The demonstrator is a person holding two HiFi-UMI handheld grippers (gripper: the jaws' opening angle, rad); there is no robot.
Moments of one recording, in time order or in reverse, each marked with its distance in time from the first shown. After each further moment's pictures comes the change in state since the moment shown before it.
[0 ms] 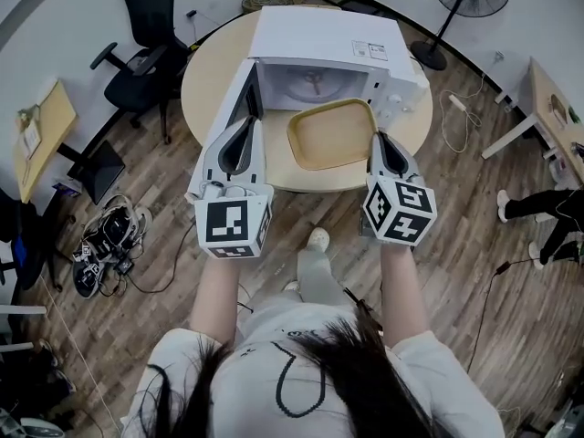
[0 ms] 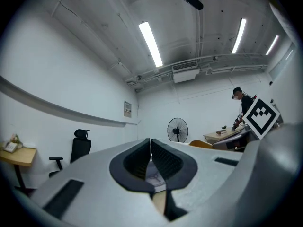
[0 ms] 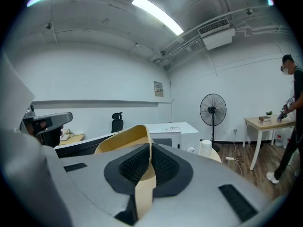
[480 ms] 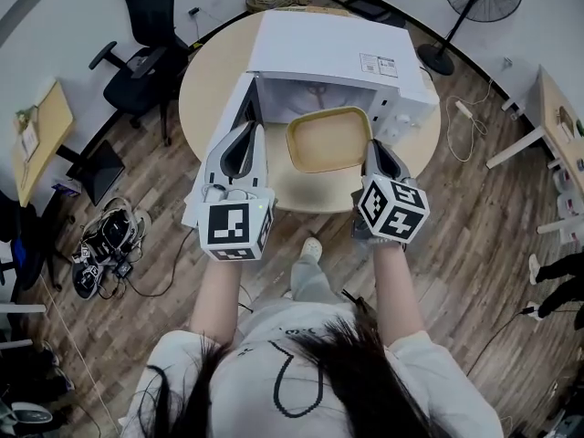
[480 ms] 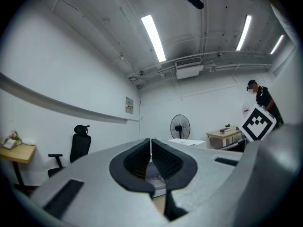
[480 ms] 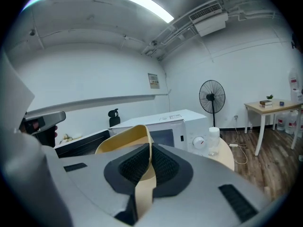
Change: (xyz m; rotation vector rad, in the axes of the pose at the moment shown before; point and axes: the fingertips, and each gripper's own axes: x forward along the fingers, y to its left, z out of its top) left arm 0.060 0.018 -0.028 -0.019 0.042 0.019; right arm 0.081 -0.019 -0.030 0.115 0.088 0.001
